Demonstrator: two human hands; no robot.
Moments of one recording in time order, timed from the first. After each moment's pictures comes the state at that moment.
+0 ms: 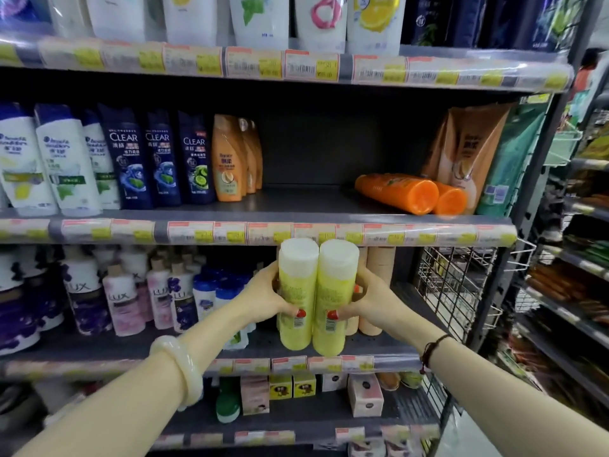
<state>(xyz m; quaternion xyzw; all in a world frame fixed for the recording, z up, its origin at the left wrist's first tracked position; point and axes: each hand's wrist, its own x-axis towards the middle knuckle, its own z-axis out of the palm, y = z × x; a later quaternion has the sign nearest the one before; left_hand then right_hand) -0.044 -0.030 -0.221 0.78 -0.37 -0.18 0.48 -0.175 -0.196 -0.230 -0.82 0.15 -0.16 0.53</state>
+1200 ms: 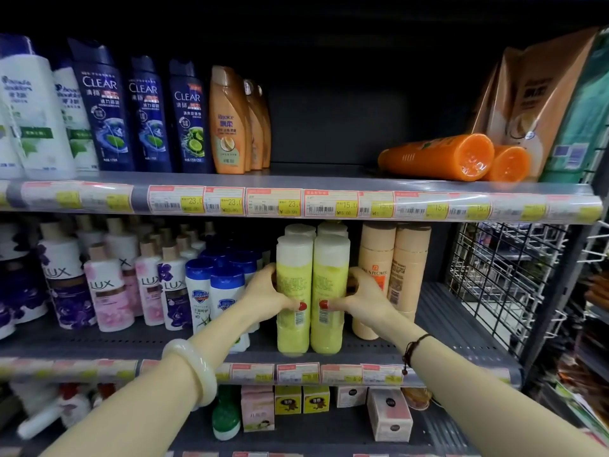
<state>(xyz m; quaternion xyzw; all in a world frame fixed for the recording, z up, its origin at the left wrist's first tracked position) 0.022 -0.070 -0.304 0.81 -0.28 -0.14 0.50 -0.083 -0.230 -0.317 -0.81 0.18 -0.21 0.51</state>
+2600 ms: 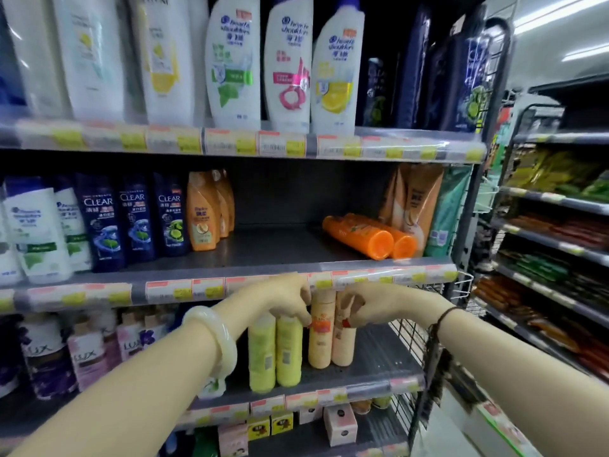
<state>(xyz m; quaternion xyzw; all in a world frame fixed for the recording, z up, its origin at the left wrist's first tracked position) -0.065 -0.081 -0.112 0.83 -0.51 -0.18 0.13 -0.210 -0.199 -0.105 -0.96 0.22 0.06 0.18</state>
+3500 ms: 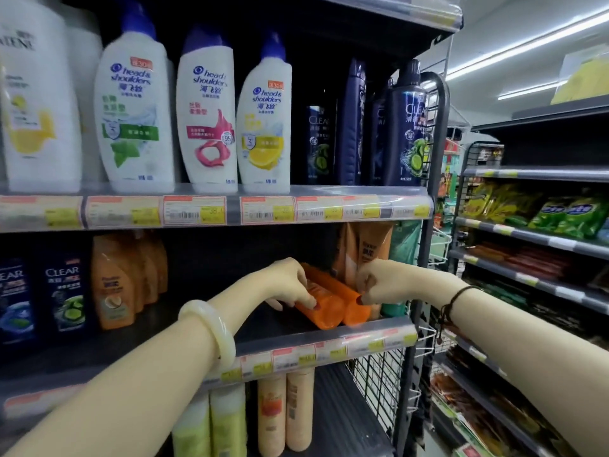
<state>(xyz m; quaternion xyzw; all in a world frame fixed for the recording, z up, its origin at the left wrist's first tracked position) -0.069 -0.211 -0.013 0.81 -0.50 -0.18 0.23 -0.230 -0.334 -0.004 -0.95 0.30 -0.03 0.12</state>
